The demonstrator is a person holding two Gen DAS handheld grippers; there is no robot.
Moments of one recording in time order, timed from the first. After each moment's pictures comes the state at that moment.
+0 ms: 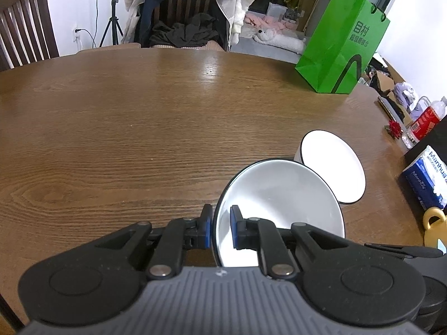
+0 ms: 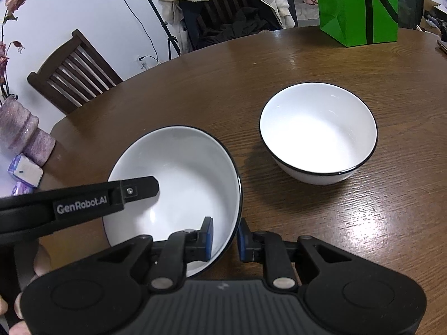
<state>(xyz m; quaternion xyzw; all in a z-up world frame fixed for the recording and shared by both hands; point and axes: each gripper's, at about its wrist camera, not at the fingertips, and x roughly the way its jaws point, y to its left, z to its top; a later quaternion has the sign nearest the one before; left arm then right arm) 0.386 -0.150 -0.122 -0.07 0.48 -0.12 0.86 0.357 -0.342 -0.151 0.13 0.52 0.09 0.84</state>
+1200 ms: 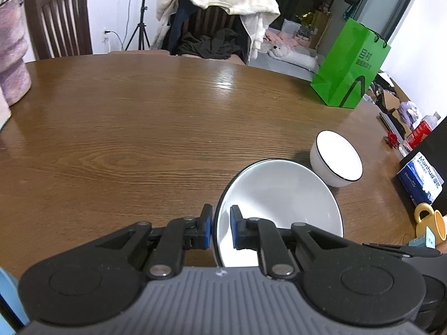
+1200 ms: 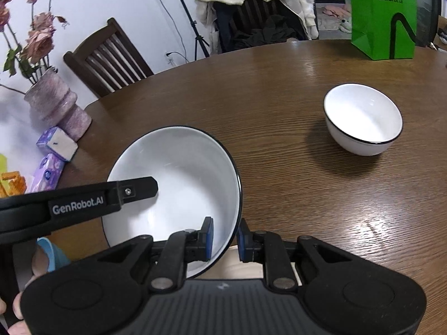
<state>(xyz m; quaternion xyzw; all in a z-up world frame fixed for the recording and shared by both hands) 0.302 -0.066 -0.077 -0.09 0.47 -0.09 0.88 0.293 -0.274 -0.107 0.11 0.50 0.13 0.85</state>
